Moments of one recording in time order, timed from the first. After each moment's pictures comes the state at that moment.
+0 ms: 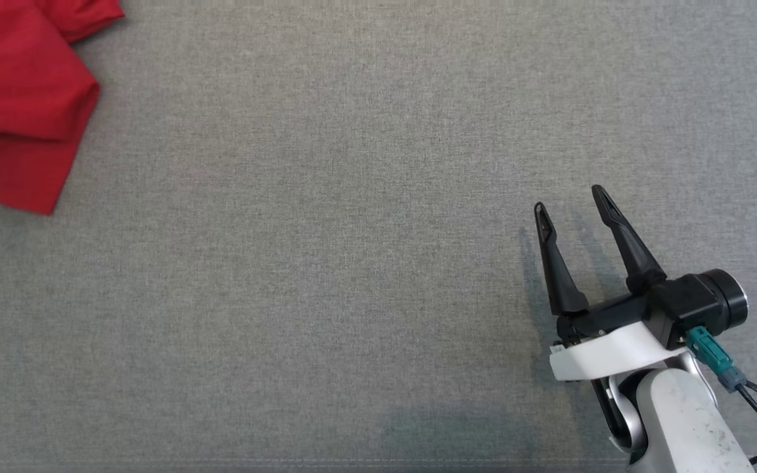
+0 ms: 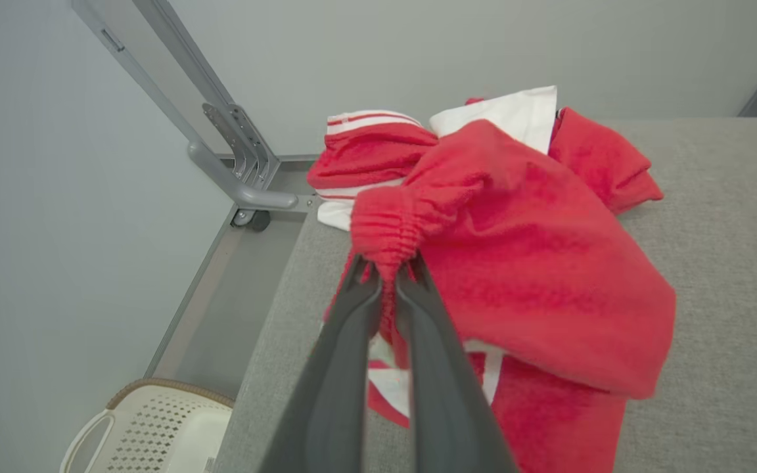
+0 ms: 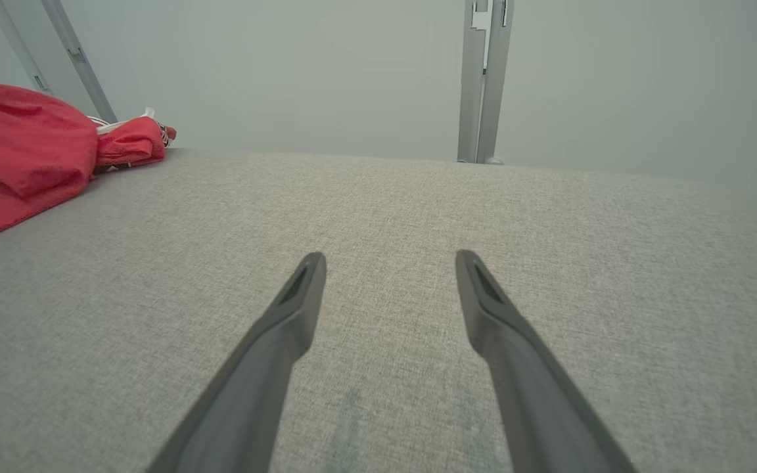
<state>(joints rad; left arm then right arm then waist) -0.92 0.63 -0.29 0.86 -0.59 -0.13 0.05 -0.18 -0.05 0.13 0.01 0.02 0.13 -0.26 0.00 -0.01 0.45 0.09</state>
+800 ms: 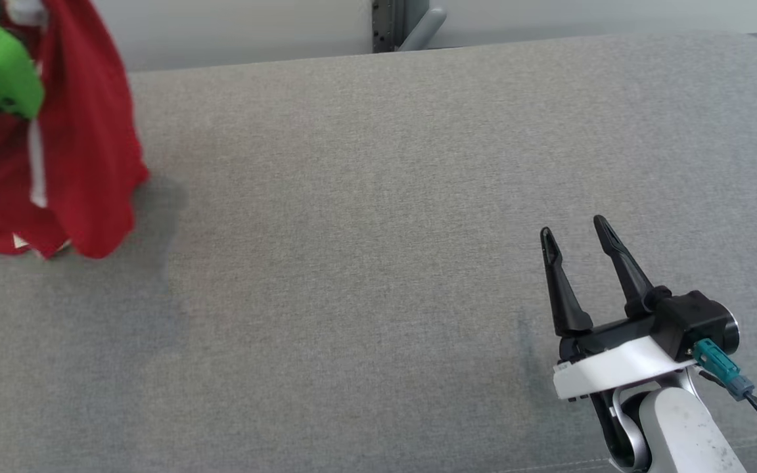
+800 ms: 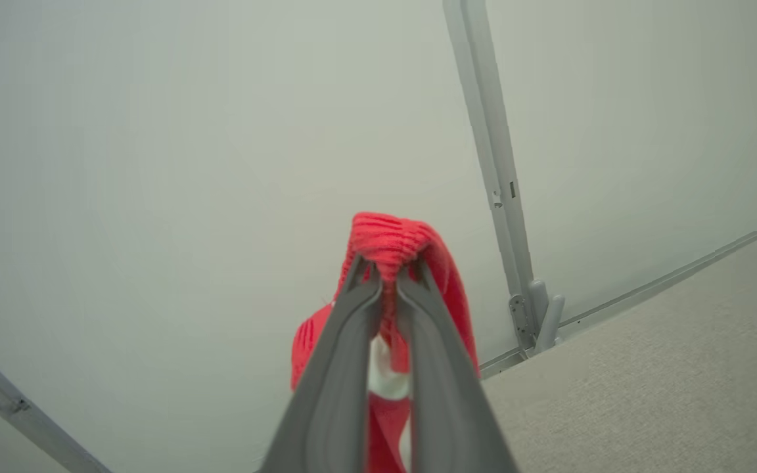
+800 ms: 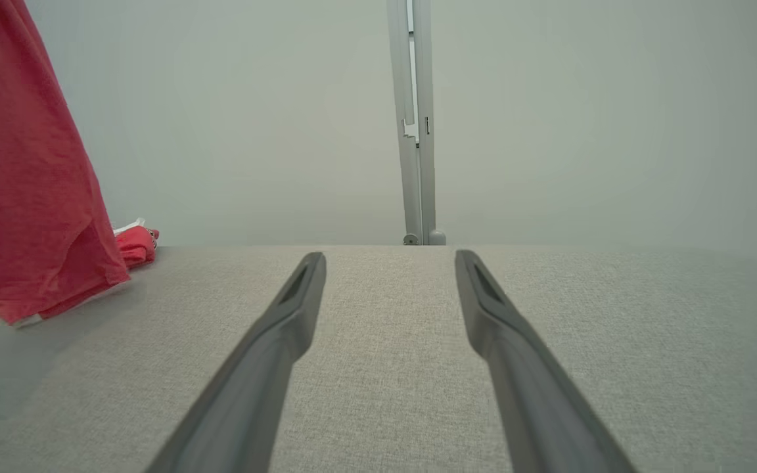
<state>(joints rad) -1.06 0.63 -0.54 0.49 -0.56 -0.13 0.03 -0.14 -0.05 0.13 0.06 0.13 0.13 -0.26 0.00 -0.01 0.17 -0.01</state>
